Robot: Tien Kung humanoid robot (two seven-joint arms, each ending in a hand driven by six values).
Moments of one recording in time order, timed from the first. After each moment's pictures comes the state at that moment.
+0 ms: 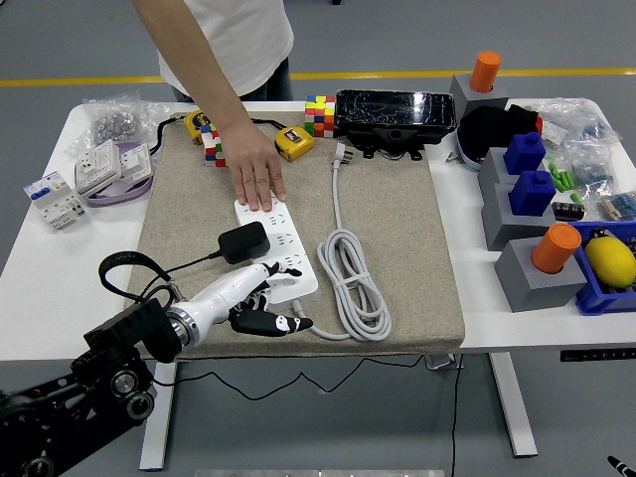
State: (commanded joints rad) left arm -0.32 0.37 -0.68 -1.58 1.62 0.07 0.38; right arm 0.00 -0.29 1.11 0.40 -0.63 -0.03 -0.11
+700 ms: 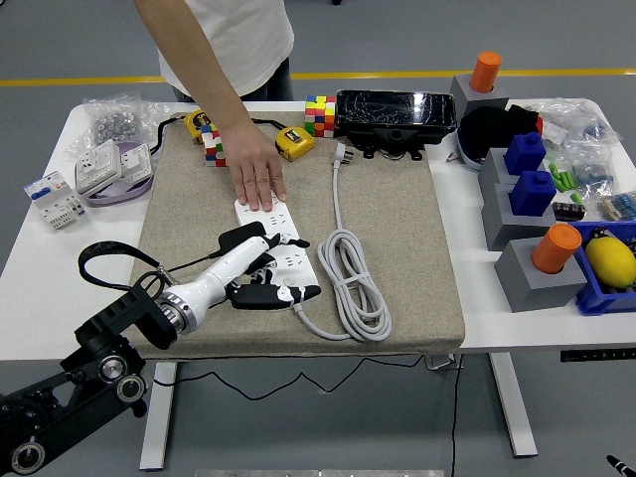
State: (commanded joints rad) left arm -0.31 0.37 -0.73 -1.61 1.48 0.14 0.26; right arm 0.01 -0.29 1.11 0.40 -0.63 -0.03 -0.11
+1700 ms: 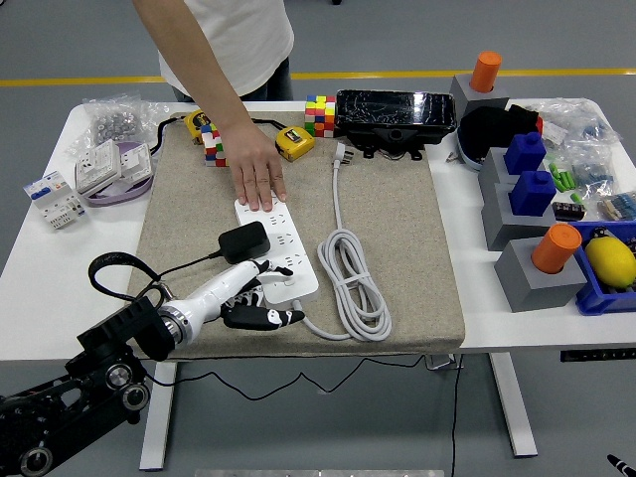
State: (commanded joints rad) left arm -0.32 0.37 -0.68 -1.53 1.55 0.09 0.35; right arm 0.01 -0.30 1.10 0.40 -0.63 -0.03 -0.12
